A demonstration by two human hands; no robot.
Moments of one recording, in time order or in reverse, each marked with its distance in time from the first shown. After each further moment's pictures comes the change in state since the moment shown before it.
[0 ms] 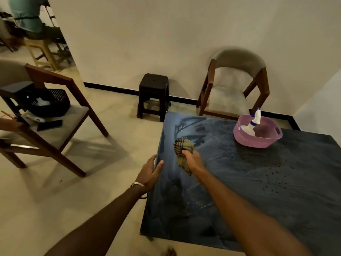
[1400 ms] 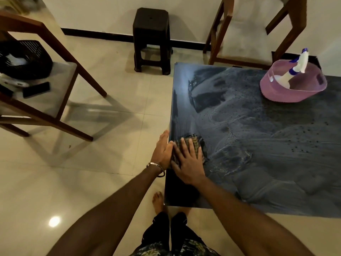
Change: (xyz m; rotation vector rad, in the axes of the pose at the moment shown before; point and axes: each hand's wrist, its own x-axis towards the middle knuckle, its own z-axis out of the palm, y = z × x) left_hand 0.022 -0.064 0.015 -0.142 -0.113 -0.111; right_hand -0.028 0.136 0.099 -1.169 -0.234 -0.296
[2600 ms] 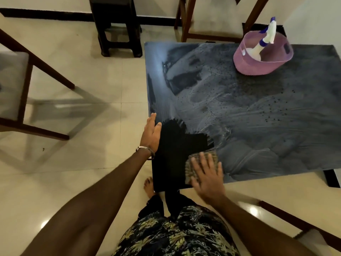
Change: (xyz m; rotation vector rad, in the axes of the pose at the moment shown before) left_hand 0.024 0.006 0.020 -0.004 -0.061 0.001; right_hand -0.146 0.071 0.048 -0.024 0.075 0.239
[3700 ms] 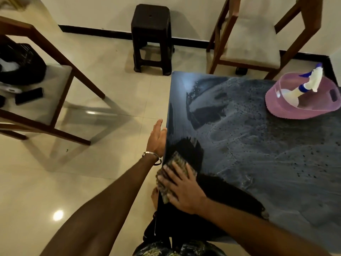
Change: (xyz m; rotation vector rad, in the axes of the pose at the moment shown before) left_hand 0.090 0.035 -0.036 -0.036 0.209 -0.020; right_hand 0.151 -0.072 -0.040 -0.069 -0.065 -0.744
